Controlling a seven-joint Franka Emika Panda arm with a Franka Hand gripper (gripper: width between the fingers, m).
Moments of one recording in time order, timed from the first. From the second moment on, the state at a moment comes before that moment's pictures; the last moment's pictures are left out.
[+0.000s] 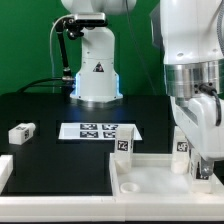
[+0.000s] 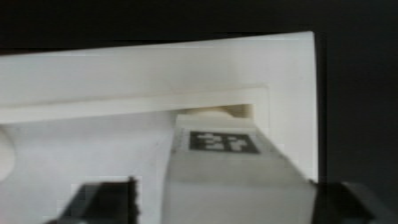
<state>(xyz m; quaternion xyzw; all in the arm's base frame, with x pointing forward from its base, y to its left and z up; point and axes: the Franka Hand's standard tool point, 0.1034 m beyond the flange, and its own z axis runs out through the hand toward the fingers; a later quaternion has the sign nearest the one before) 0.675 0.100 0.069 -0.74 0.66 0.01 0.08</state>
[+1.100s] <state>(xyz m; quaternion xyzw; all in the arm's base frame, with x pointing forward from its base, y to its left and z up) 0.678 0.105 0.069 -0.96 0.28 -0.05 0.06</state>
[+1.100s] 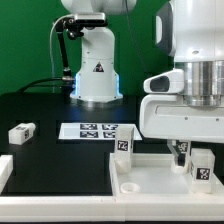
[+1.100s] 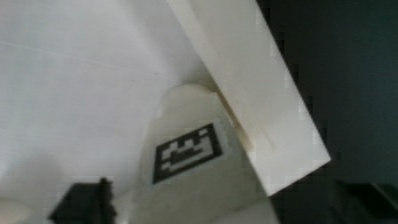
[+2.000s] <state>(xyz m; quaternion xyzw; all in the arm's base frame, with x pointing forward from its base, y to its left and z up) 0.677 0.105 0.067 -0.64 0.77 0.03 0.10</state>
